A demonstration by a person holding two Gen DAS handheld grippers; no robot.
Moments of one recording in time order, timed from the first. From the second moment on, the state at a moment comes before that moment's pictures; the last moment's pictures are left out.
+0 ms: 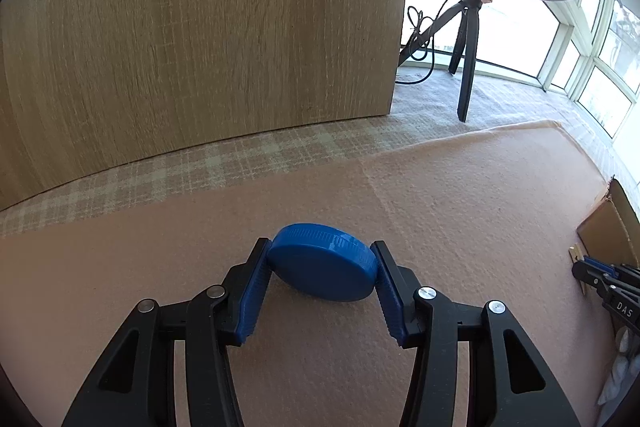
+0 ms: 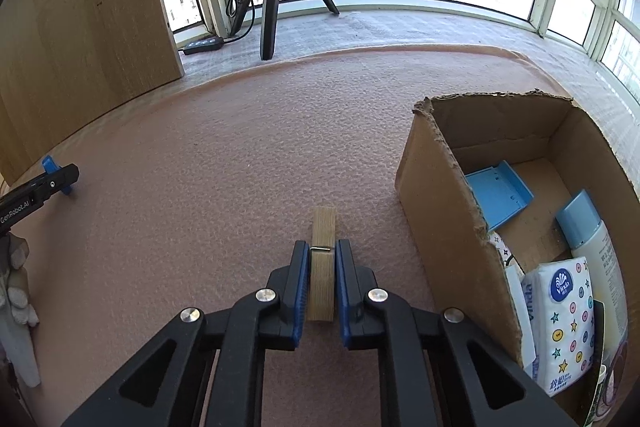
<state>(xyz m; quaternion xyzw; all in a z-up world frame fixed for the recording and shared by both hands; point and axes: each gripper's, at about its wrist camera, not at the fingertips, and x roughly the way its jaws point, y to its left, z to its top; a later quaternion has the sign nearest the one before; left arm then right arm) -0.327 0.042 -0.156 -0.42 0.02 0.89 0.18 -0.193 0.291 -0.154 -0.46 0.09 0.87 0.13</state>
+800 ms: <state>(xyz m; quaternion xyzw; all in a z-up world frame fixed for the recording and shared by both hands) -0.255 0.074 -0.089 -0.39 0.05 0.90 0.21 -0.136 0.285 -0.081 -0.42 0.09 0.90 0.06</state>
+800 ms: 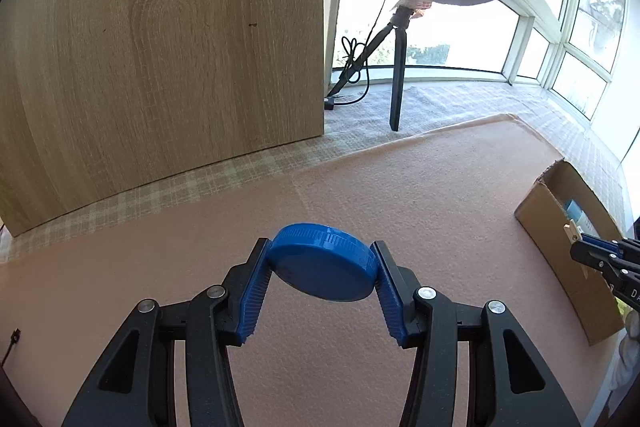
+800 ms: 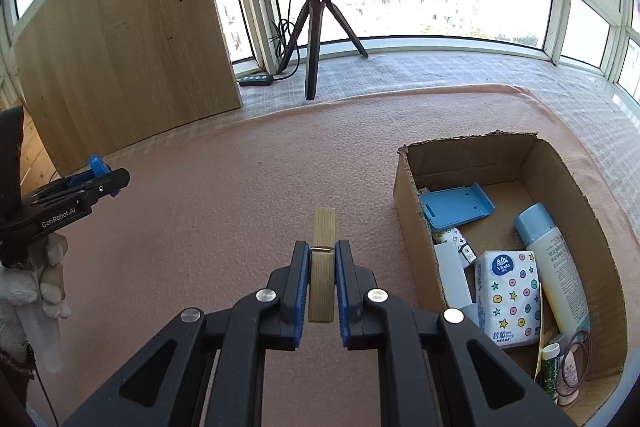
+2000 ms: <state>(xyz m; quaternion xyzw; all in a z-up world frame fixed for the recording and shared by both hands) -0.196 0.401 -0.069 -0.42 0.11 0.82 0.37 -0.017 0.436 -0.044 -0.43 0.08 0.89 0.11</state>
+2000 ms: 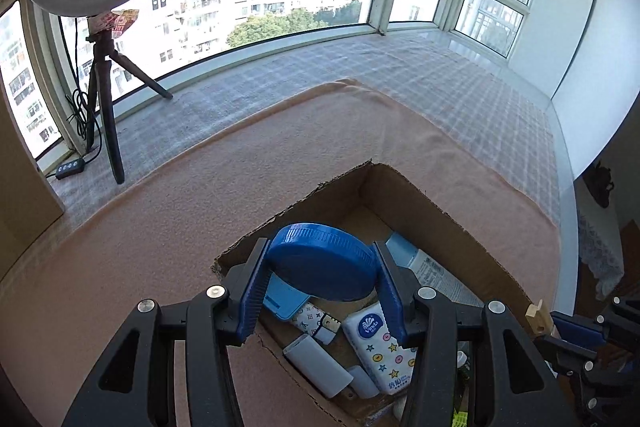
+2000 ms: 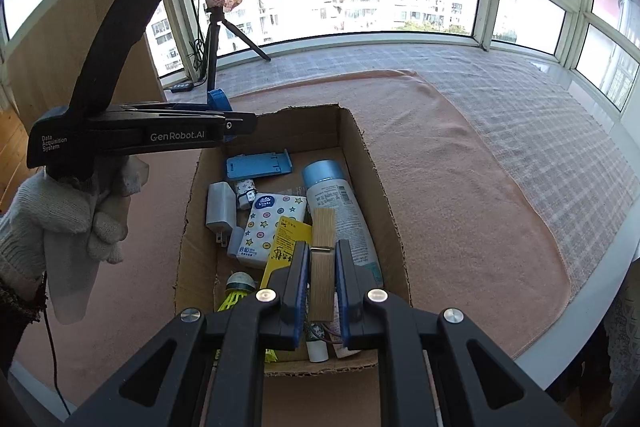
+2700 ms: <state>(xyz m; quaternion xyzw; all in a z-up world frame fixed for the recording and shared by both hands) -0.193 0.404 -0.063 -0.42 0.13 0.82 0.36 -0.017 0.409 -0.036 -0.42 0.04 0.90 0.08</state>
